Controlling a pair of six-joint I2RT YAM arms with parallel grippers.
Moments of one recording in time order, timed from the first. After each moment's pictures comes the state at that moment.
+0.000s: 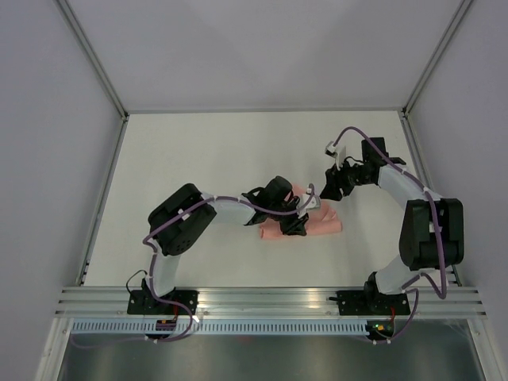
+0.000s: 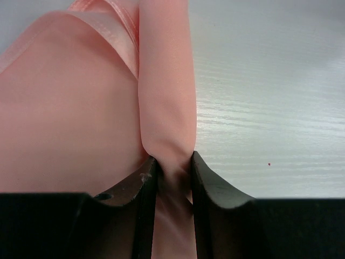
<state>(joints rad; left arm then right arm) -0.92 2.00 1.11 0.18 0.54 0.29 0.04 1.64 1.07 -0.59 -0.79 -0.64</state>
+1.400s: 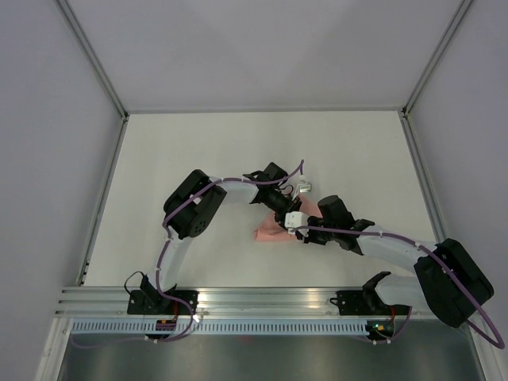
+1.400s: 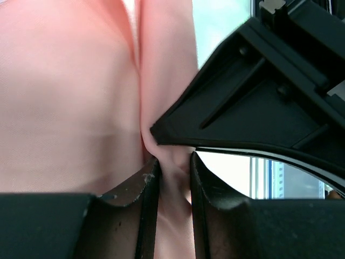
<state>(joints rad) -0.76 2.23 1.40 -0.20 1.05 0.07 0.58 1.24 0.42 -0.06 -0.36 -0.81</state>
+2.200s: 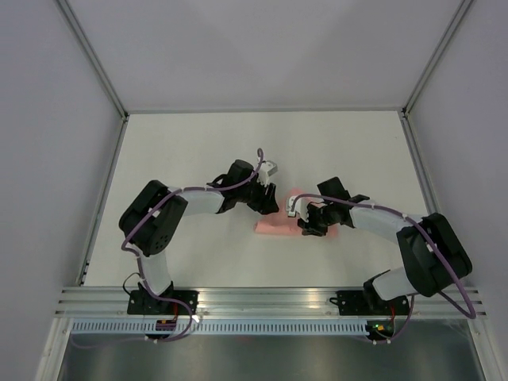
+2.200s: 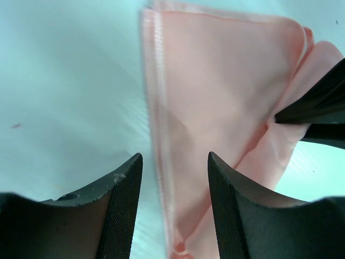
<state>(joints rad) -0.66 1.88 1.00 0.17 0.48 -0.14 0.46 1.43 0.64 -0.30 -0.53 -0.86</state>
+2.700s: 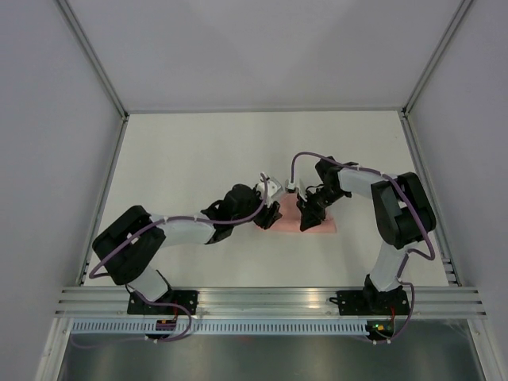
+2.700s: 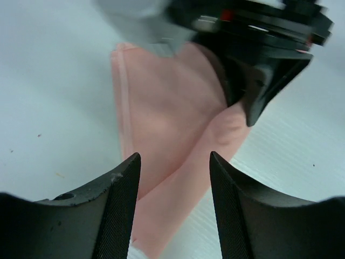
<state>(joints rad) -0.82 1.58 0.69 0.46 0.14 -0.02 0.32 1.83 1.04 -0.74 -0.77 -0.95</state>
